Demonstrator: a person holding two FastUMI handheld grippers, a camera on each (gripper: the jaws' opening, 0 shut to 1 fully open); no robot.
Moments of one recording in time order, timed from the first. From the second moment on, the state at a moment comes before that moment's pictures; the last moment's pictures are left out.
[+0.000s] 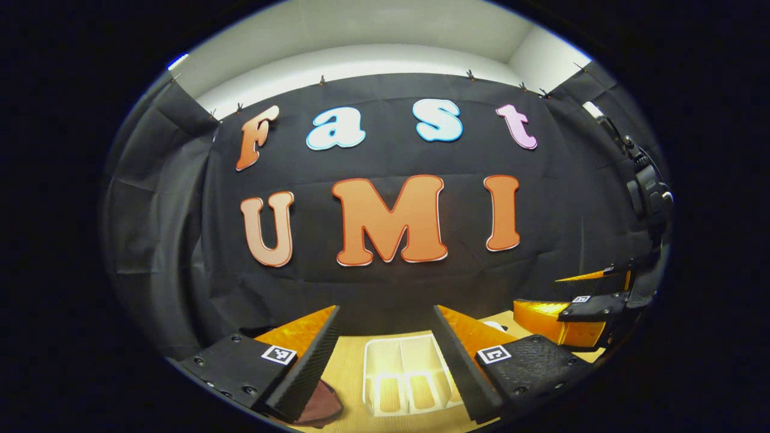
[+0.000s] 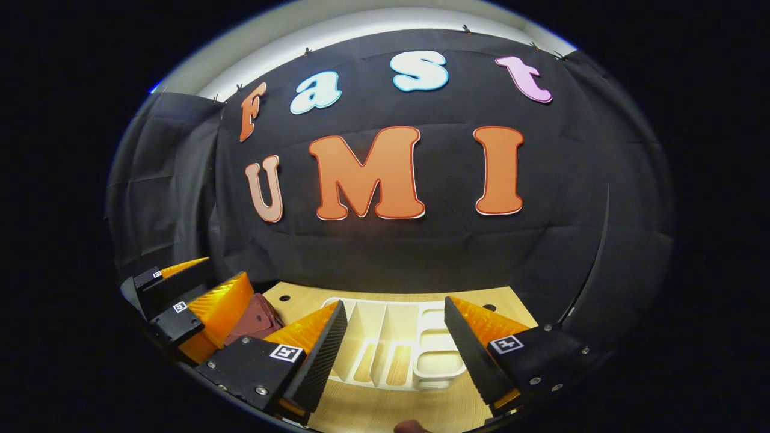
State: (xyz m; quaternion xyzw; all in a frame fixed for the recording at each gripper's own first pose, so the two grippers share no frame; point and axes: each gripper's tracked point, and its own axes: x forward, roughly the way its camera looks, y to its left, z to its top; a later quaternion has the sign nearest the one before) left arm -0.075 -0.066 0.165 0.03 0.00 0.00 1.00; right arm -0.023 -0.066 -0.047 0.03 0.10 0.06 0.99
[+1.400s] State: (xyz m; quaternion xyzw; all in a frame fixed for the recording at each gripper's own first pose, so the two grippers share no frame) left arm -0.051 0.000 0.136 0.00 0.02 0.00 1.00; right arm -0.011 -0.004 -0.066 0.02 0.11 0.02 0.99
